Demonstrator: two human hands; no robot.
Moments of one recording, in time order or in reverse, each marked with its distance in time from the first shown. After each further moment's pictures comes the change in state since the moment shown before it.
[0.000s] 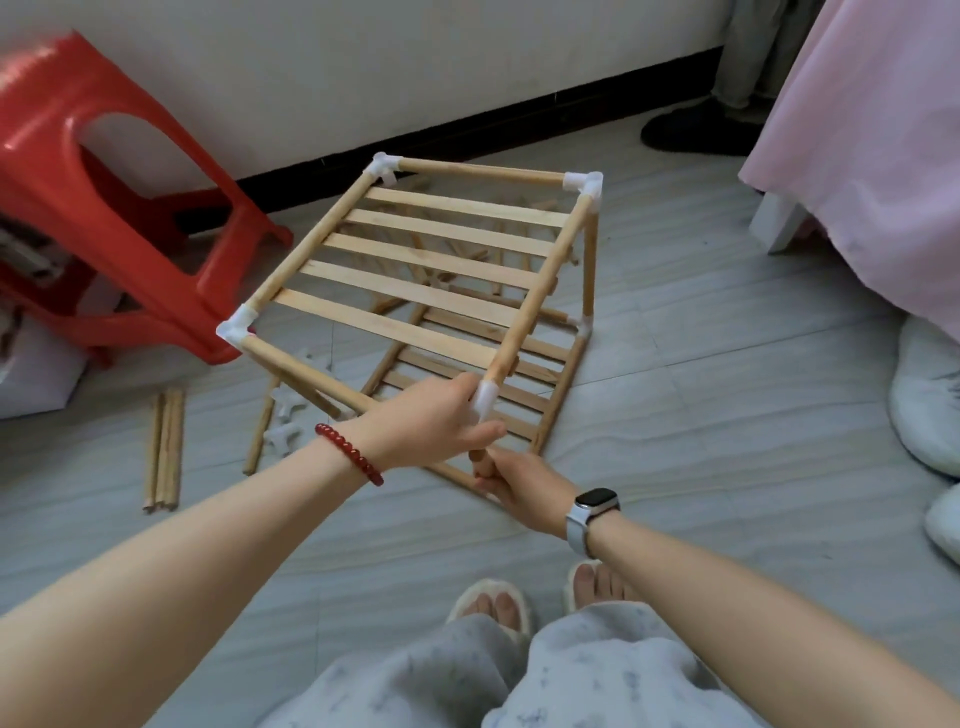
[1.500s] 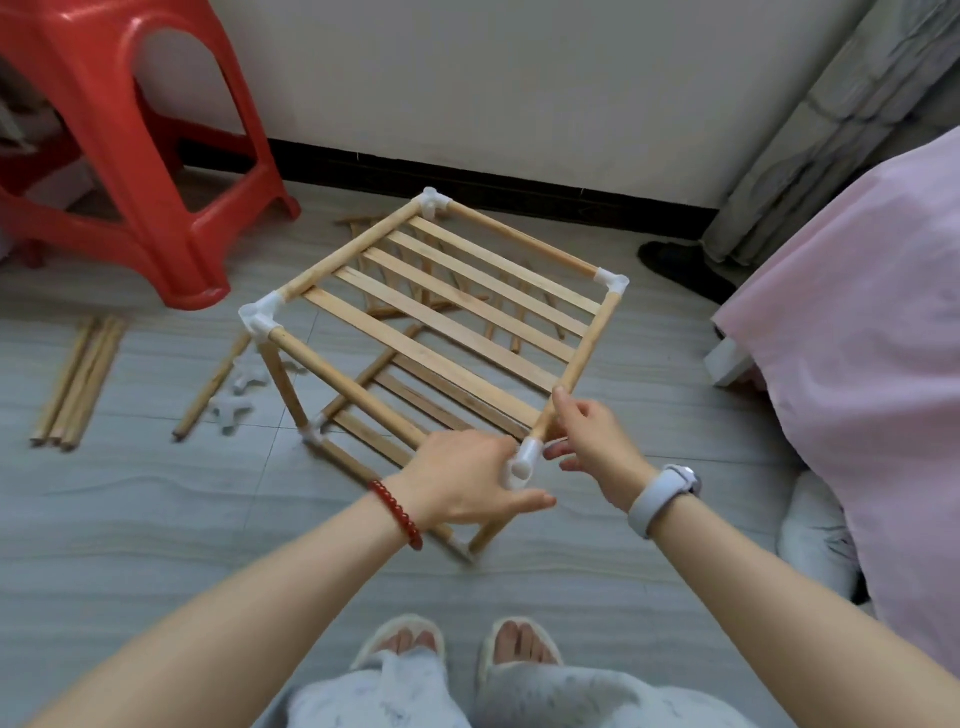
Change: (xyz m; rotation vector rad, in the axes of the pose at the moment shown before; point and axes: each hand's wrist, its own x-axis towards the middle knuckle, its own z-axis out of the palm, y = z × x) left_hand -0.011 0.010 0.021 -0.006 0.217 0.027; right_hand 0.016 -0.063 -0.109 0.328 0.312 0.629
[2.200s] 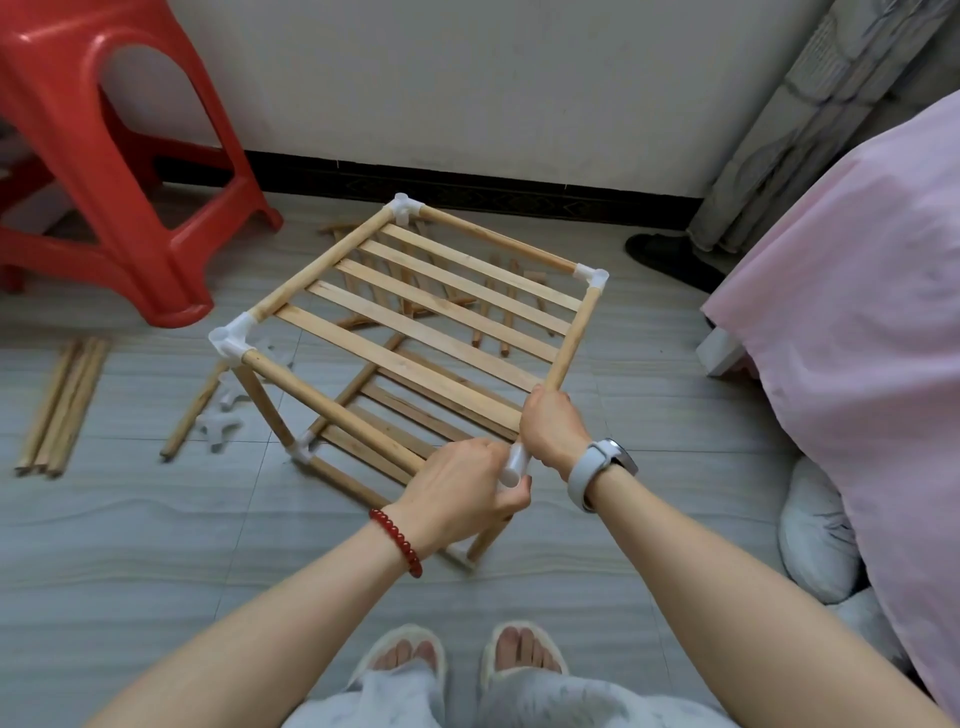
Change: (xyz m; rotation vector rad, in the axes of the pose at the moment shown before) left_hand 0.006 0.011 0.018 -0.103 0.171 -0.045; right_hand 0.032 -0.015 0.023 -0.680 0.119 -0.077
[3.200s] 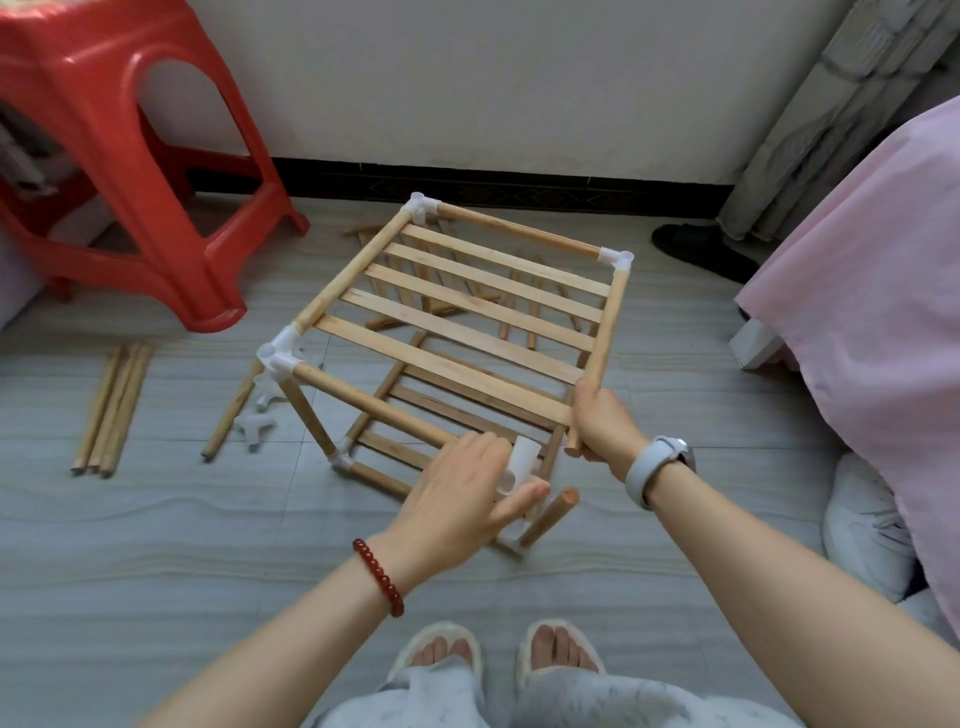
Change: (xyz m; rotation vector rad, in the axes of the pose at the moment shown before) left_hand -0.032 -0.020 -0.013 -0.037 0.089 0.086; right_hand 0.012 0.024 0.001 0.581 -0.039 0.143
